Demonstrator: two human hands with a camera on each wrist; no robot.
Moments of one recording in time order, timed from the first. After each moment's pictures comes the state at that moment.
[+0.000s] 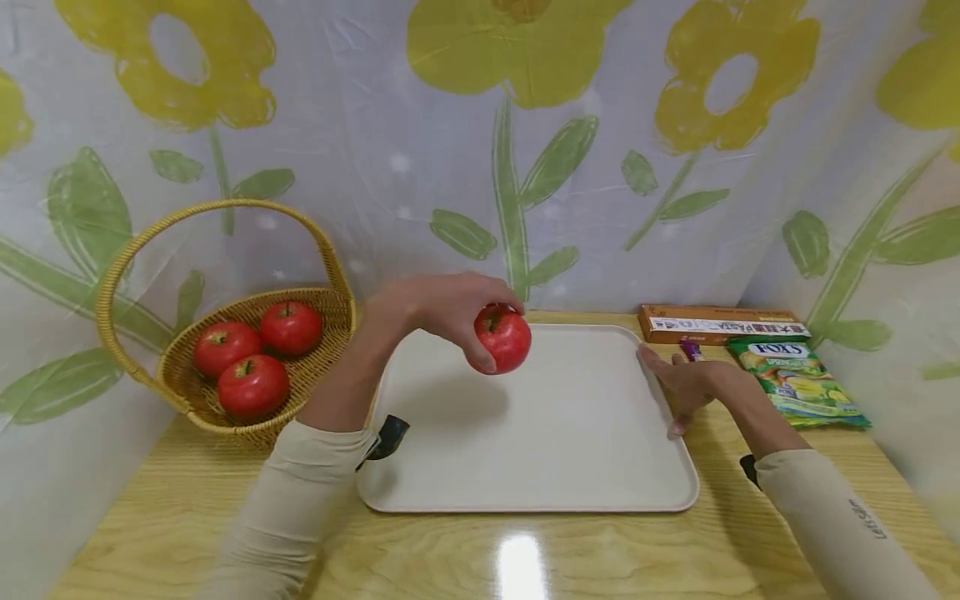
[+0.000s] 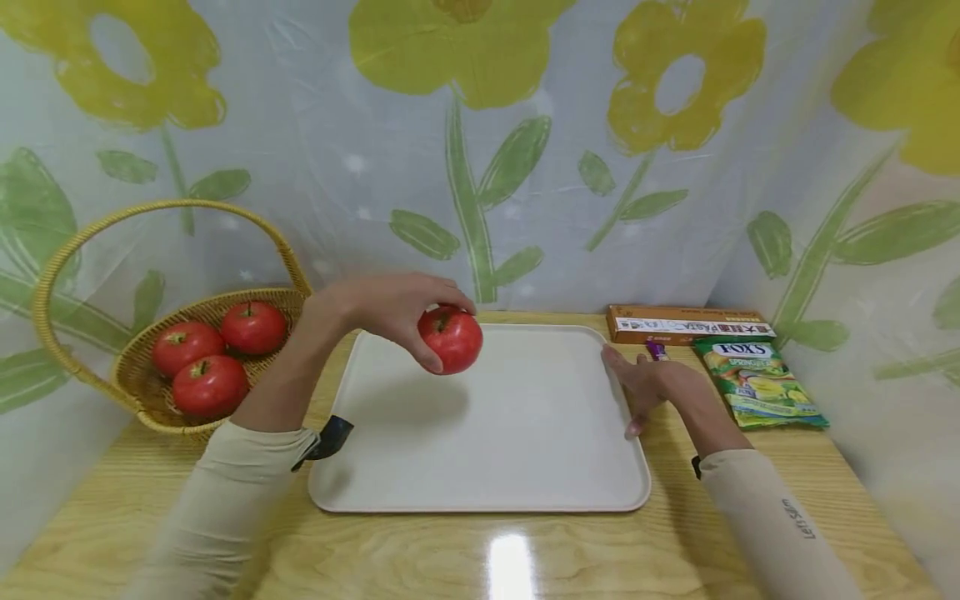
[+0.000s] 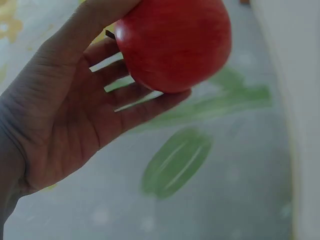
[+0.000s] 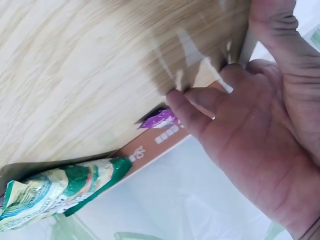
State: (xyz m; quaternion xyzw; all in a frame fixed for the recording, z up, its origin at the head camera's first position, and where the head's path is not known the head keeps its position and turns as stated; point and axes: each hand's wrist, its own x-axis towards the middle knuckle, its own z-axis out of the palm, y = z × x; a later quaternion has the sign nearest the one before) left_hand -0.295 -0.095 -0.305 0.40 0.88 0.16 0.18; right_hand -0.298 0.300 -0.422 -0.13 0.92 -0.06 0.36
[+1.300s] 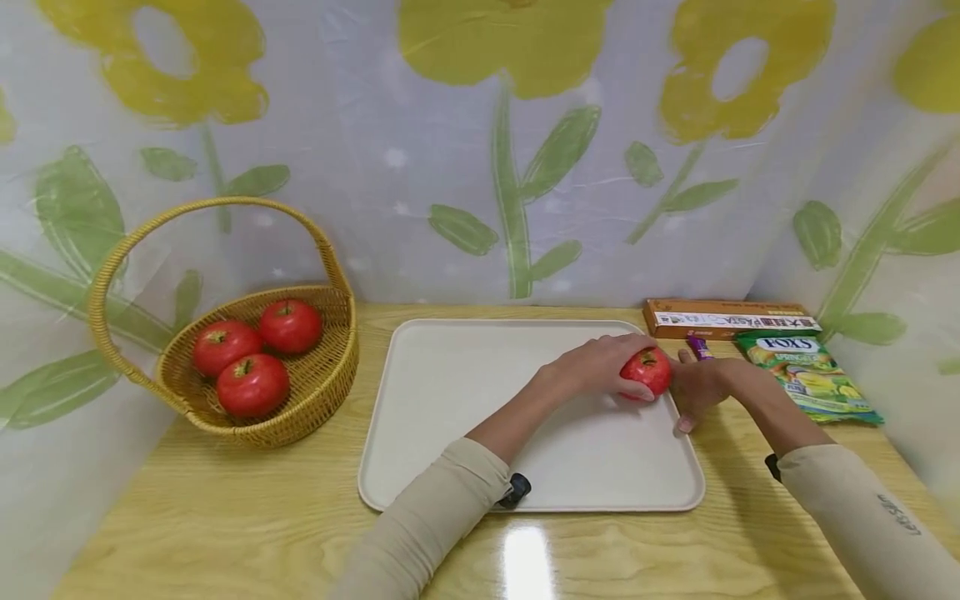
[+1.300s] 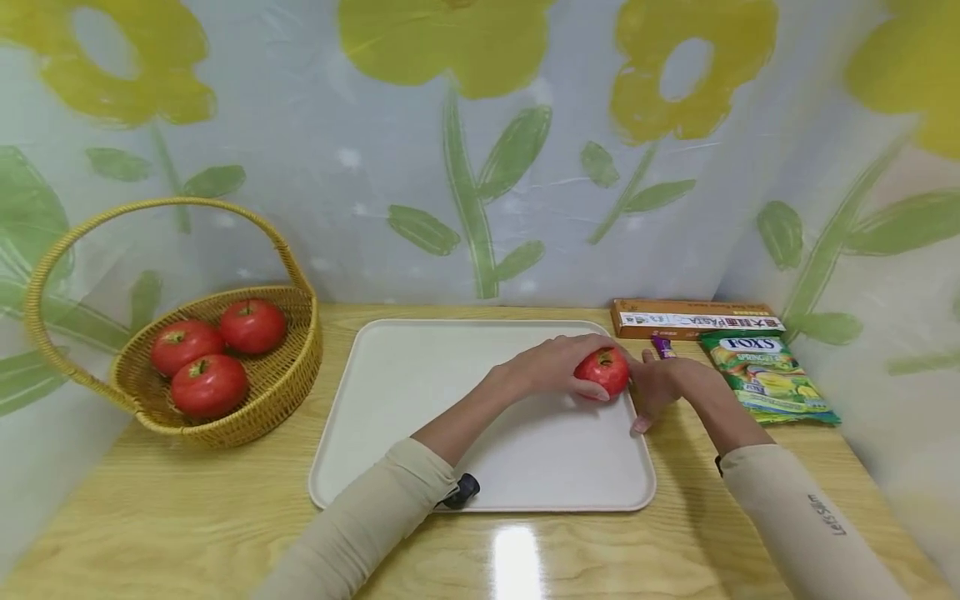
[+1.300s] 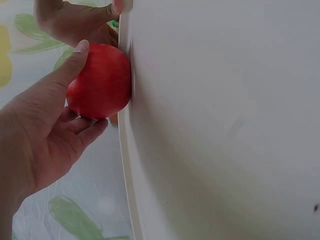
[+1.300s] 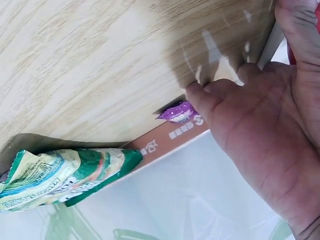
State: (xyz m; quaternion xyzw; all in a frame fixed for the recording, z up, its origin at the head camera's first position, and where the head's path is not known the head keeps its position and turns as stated) left_hand -0.314 0.091 -0.445 0.41 0.88 0.21 0.09; right_hand -0.308 0.310 -0.424 -0.16 0.92 -0.01 0.37
